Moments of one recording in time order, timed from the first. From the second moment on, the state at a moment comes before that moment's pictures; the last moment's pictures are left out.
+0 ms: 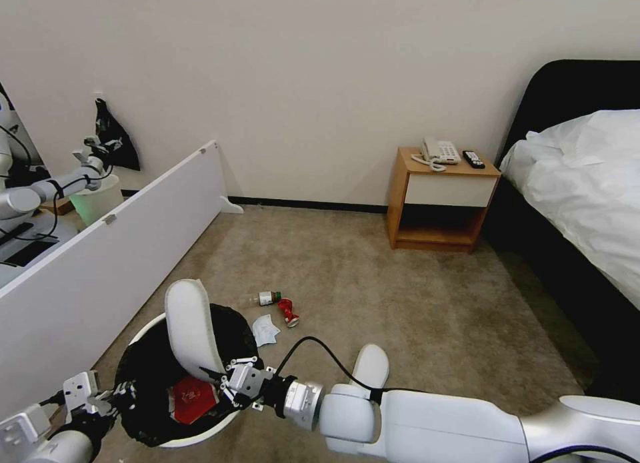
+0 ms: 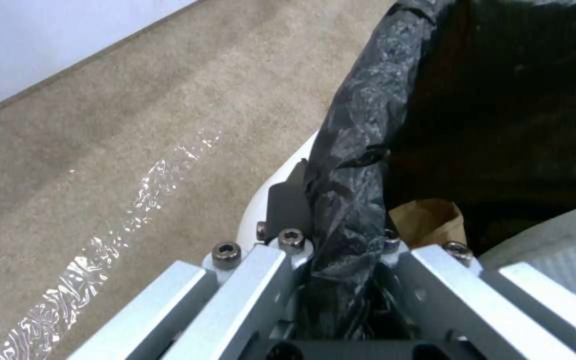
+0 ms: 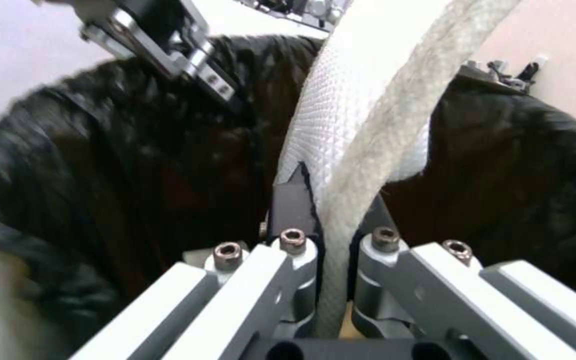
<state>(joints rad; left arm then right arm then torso) 1.60 -1.40 -1.01 -2.23 -0.81 0.74 -0.16 -0.29 1.14 -1.07 1.66 0.45 0.15 0.18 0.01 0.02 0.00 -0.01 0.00</state>
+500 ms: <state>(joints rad) 1.60 -1.40 -1.01 -2.23 -0.81 0.74 -0.16 -0.30 1.15 -1.06 1.65 0.45 0.14 0.20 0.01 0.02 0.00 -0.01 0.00</state>
